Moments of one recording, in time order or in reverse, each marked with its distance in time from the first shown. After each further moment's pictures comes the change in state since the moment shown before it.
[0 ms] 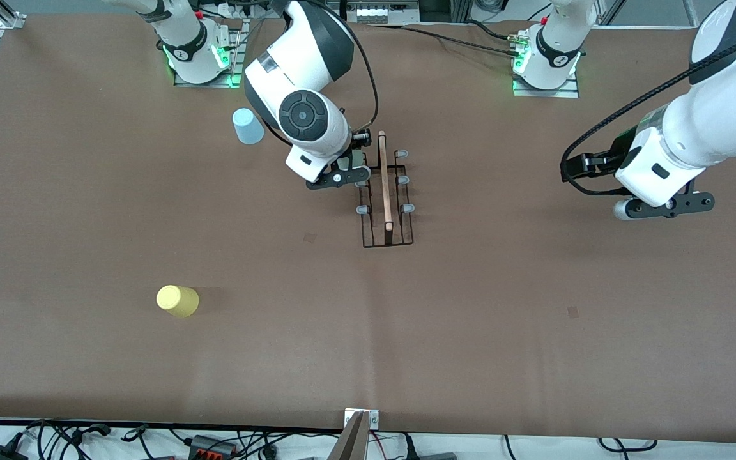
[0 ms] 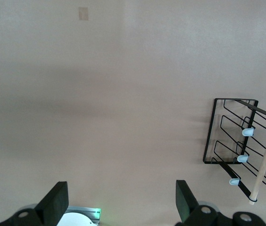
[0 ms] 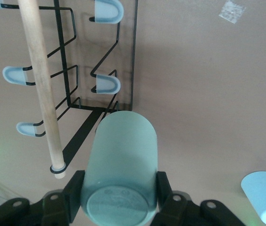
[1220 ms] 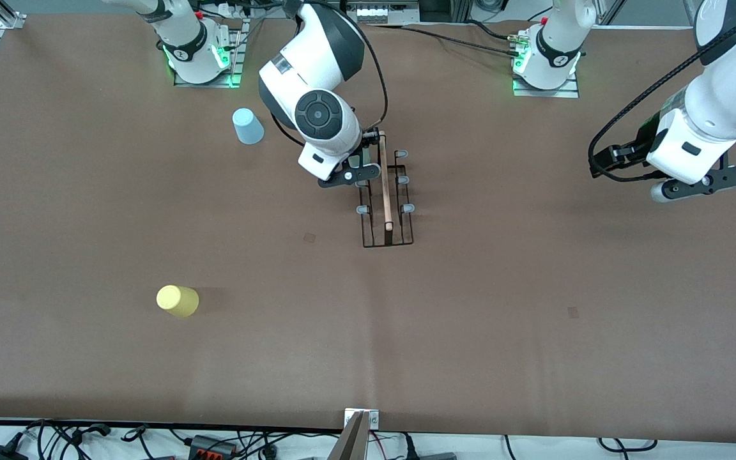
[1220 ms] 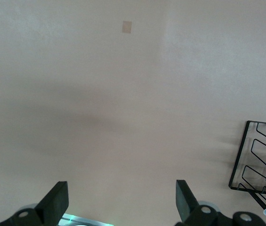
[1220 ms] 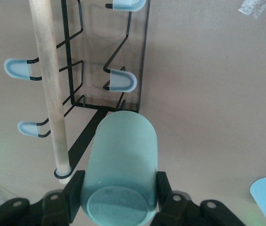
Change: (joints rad) left arm -0.415 -0.266 0.609 -0.265 -0.093 0.159 0.091; right arm 0.027 0.028 0.000 0.000 0.000 0.026 0.000
